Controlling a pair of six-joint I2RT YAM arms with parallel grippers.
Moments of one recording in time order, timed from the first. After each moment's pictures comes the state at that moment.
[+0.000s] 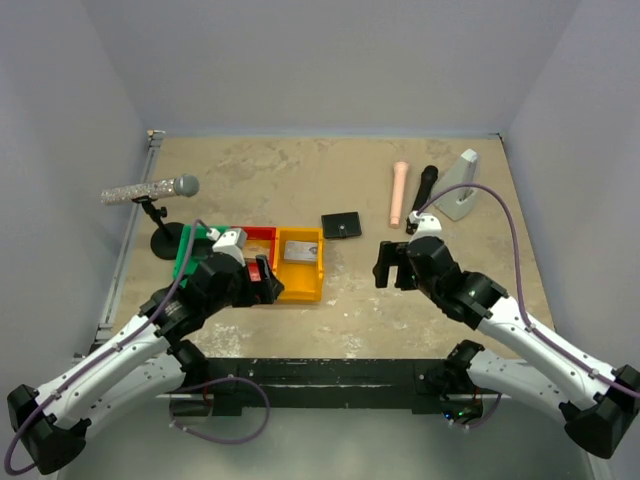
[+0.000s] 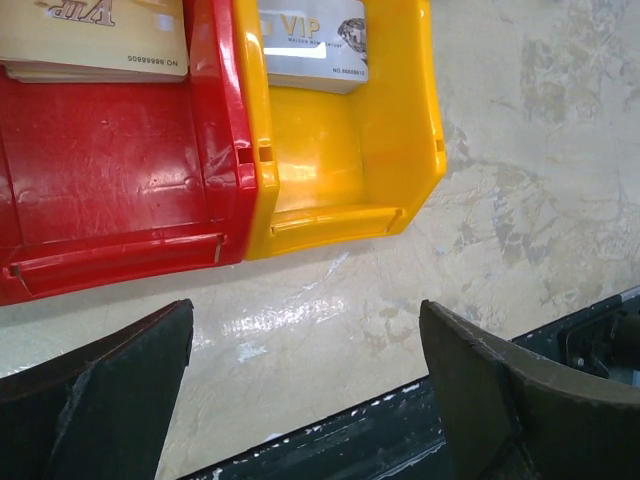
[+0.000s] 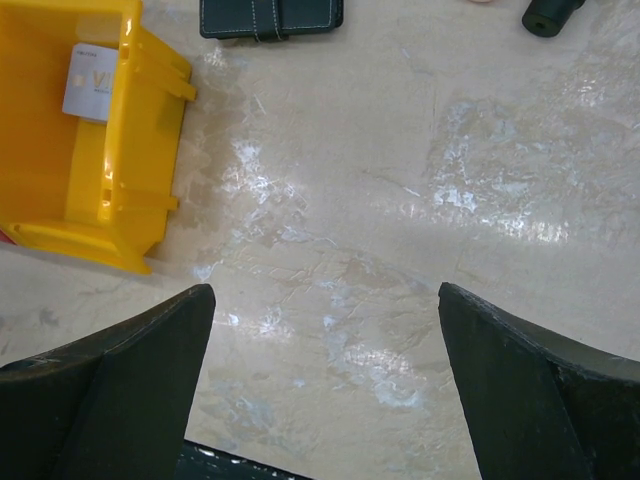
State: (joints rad) left arm -0.74 0.69 0.61 -0.60 -0.15 -0.75; right arm 0.75 0.83 0.73 -0.58 0.32 0.56
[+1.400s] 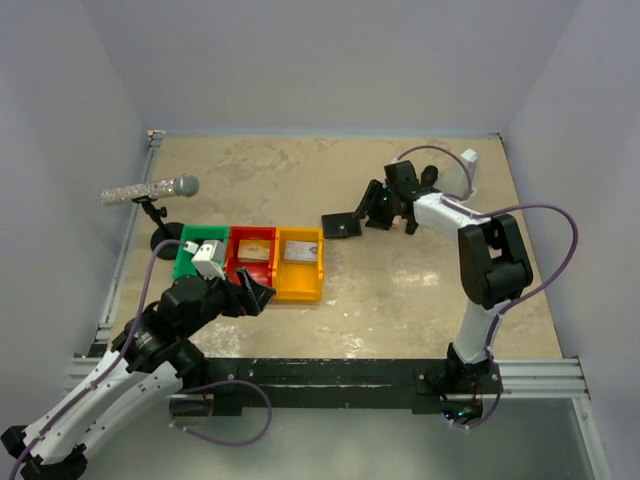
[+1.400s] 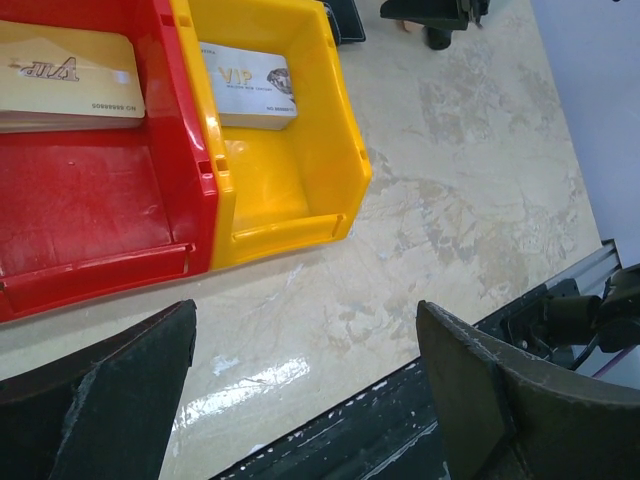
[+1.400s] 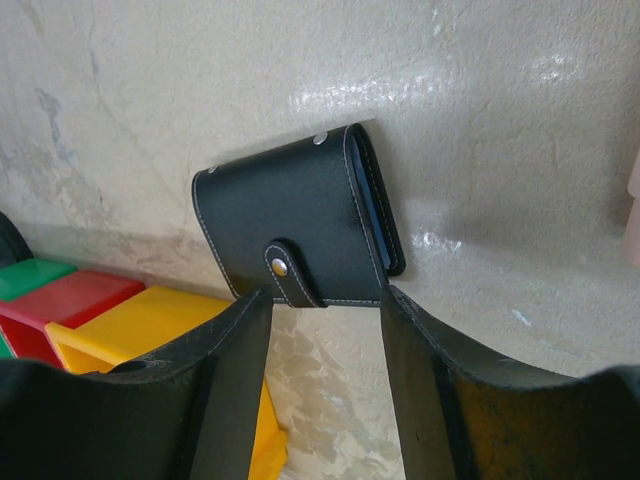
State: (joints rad) left arm -0.74 0.35 0.51 -0.58 -0.10 -0.71; right arm 0.33 1.84 1.23 -0.27 -0.21 0.75
